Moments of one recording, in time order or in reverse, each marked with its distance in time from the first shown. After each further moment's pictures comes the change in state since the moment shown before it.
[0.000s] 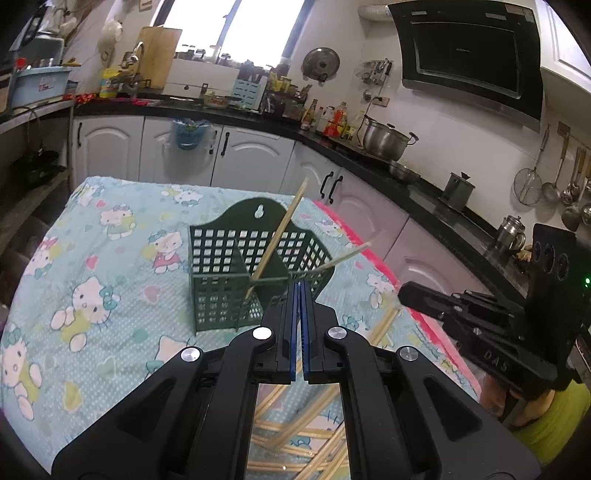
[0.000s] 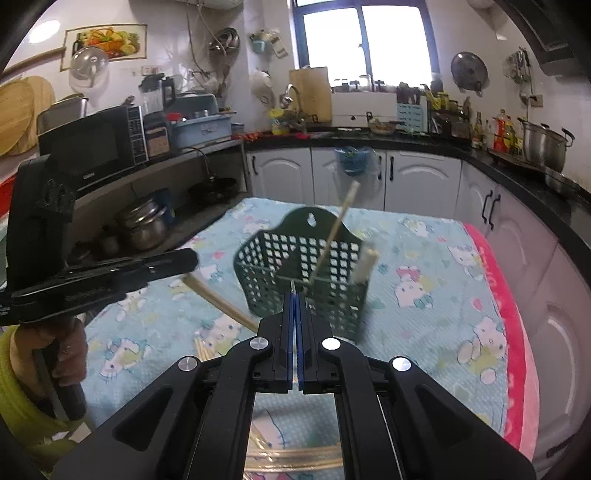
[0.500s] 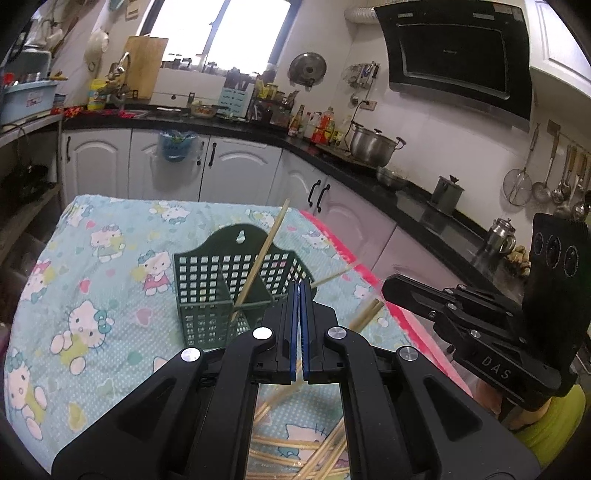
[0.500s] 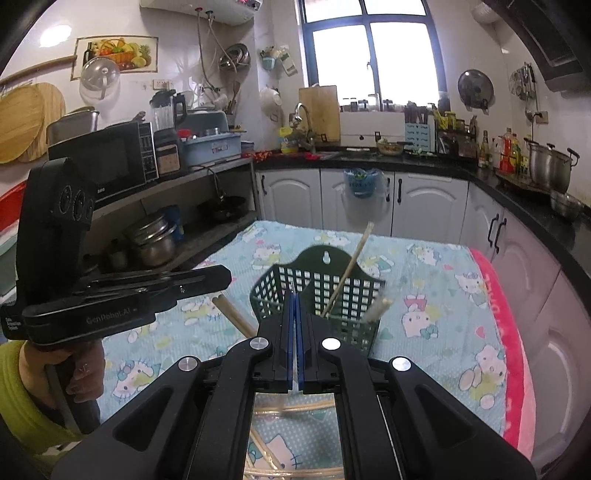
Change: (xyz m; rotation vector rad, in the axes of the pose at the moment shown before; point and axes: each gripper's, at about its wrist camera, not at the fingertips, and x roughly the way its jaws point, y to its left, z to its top) left arm -0.006 -0.013 0.024 0.034 -0.016 -0.031; right arm -0.012 0.013 0.027 -0.020 -0.065 0.017
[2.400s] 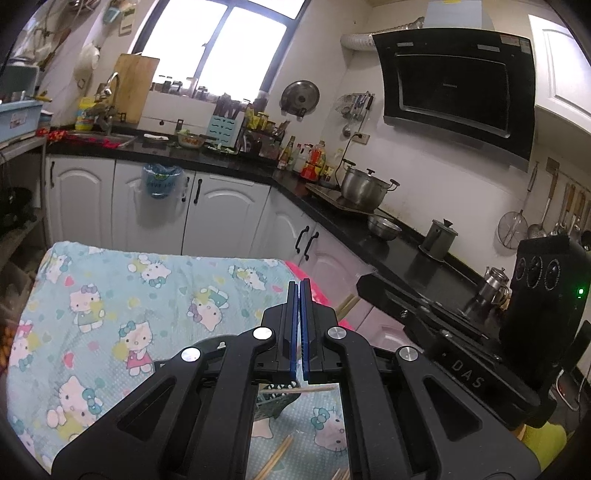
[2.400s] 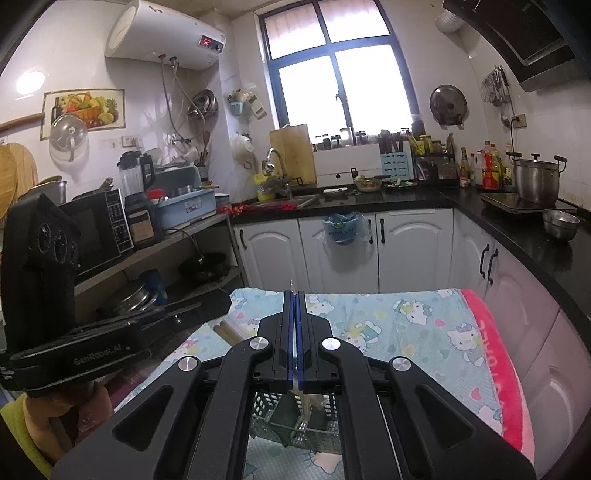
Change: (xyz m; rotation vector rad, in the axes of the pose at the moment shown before) left arm 0.033 0.000 0.100 -0.023 -0.090 -0.054; right arm 0.032 -0.042 0.094 0.123 -0.154 -0.049
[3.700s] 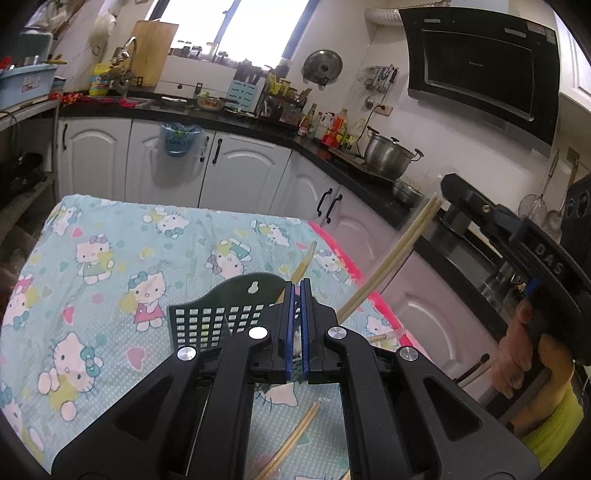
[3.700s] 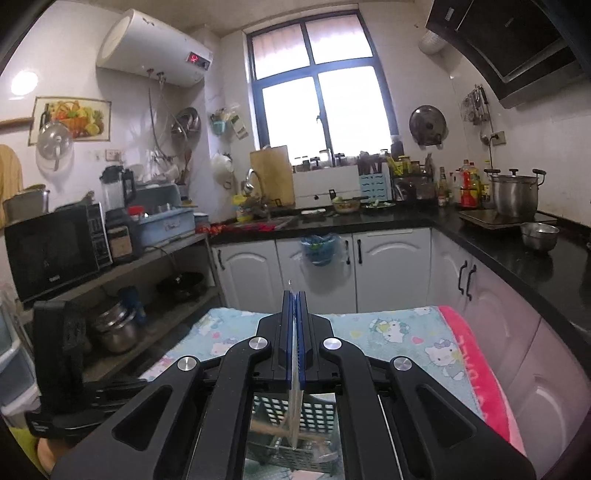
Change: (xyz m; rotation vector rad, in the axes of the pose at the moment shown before) left arm 0.023 0.033 -0.050 -0.048 0.111 0.051; right arm -0.003 -0.016 -0.002 -0.011 -0.083 -0.100
